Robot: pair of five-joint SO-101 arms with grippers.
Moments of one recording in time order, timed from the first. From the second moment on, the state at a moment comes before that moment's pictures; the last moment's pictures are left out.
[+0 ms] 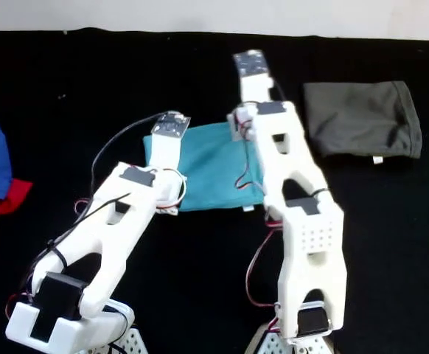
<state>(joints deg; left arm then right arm) 10.7 -10.5 45.8 37.8 -0.3 -14.4 42.5 -25.7 50.5 5.0</state>
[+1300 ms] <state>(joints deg) -24.5 -32.0 56.1 58.7 -7.3 -17.1 45.1 -62.1 100.4 6.3</state>
